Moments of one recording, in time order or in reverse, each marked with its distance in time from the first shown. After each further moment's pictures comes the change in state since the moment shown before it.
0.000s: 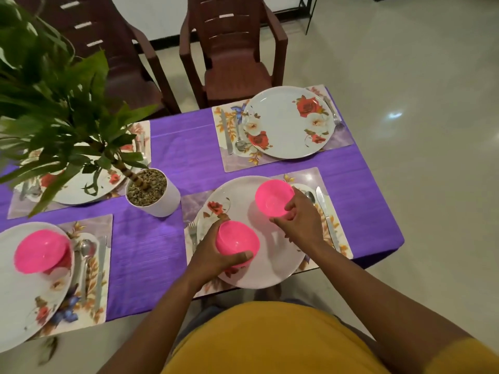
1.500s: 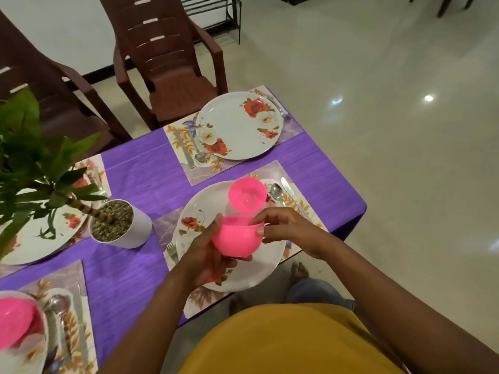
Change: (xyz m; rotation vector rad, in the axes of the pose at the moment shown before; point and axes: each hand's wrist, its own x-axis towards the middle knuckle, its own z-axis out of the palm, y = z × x) left_hand -0.001 0.076 0.003 -0.608 -0.549 -0.329; right_hand -0.061 -0.038 -0.066 0.617 -0.478 0.111
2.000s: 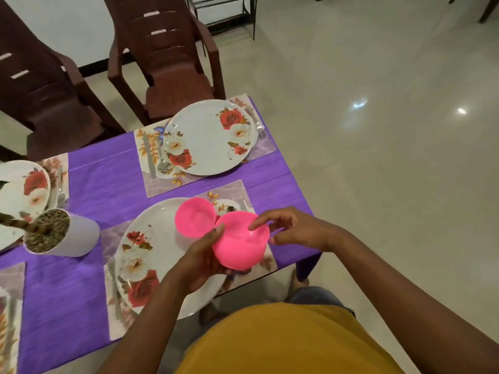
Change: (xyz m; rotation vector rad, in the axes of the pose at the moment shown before) left_hand 0.099 -0.001 0.138 0.020 0.099 0.074; right_hand 0.003 -0.006 -0.204 -0.230 -0.285 -0.055
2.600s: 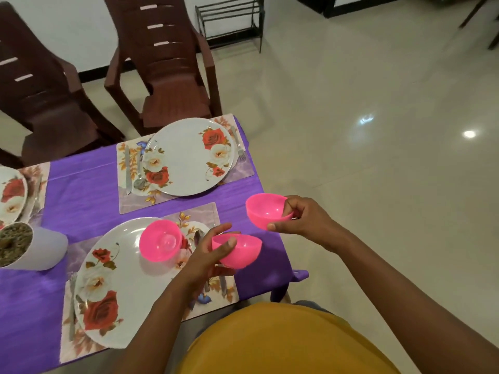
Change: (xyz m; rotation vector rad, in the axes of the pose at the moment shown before) left_hand 0.072 0.005 0.078 0.133 0.218 0.117; right_hand -0.017 0.013 -0.122 0.017 0.363 0.040
